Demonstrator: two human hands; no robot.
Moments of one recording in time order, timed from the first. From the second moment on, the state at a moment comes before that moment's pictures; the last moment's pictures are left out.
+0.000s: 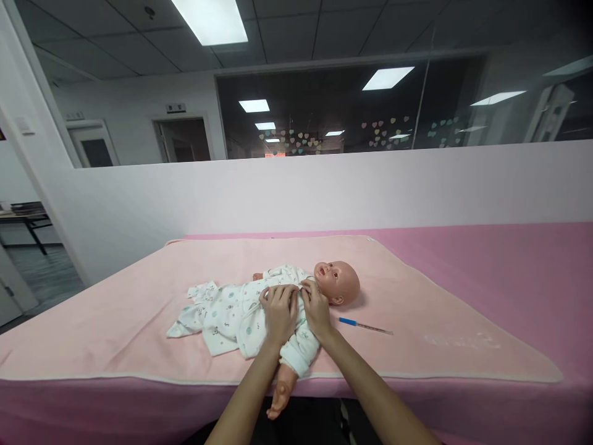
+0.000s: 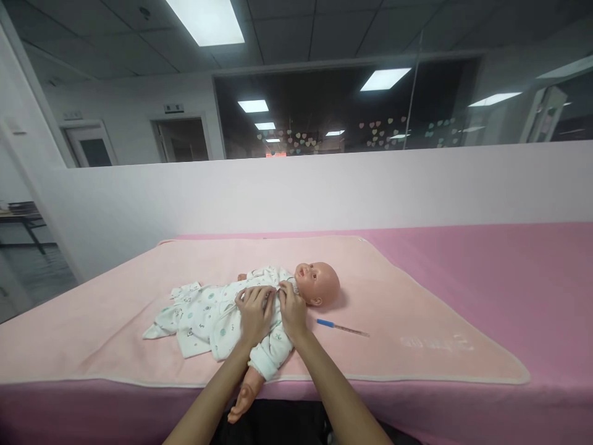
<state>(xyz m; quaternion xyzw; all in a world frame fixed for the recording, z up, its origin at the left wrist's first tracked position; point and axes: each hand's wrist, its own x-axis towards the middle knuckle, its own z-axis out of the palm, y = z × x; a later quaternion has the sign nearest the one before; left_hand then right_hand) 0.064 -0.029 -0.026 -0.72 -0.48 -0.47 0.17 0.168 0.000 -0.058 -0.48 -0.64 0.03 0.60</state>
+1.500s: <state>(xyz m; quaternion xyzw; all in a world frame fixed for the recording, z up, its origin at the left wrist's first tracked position) 0.057 -0.036 -0.028 -0.63 -0.58 -0.49 0.15 0.173 -0.008 -0.047 -0.46 -0.64 0.04 0.62</state>
